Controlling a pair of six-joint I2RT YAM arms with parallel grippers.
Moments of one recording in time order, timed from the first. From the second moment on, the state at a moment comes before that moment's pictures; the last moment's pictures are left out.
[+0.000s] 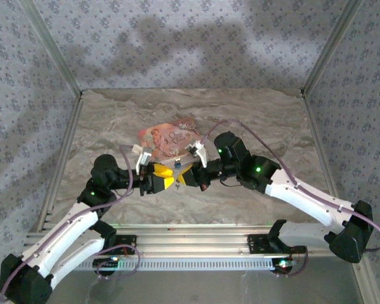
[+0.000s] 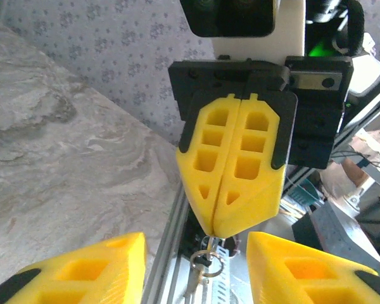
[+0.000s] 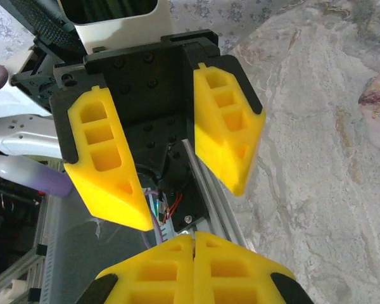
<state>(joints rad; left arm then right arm) -0.53 0.74 0.47 0.22 0.96 -0.58 0.89 1.16 1.03 -0.36 -0.61 0.35</state>
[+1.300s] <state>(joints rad) -0.58 0.82 0.47 0.33 0.97 -0.65 0.87 1.16 1.03 -0.30 -0.62 0.38</state>
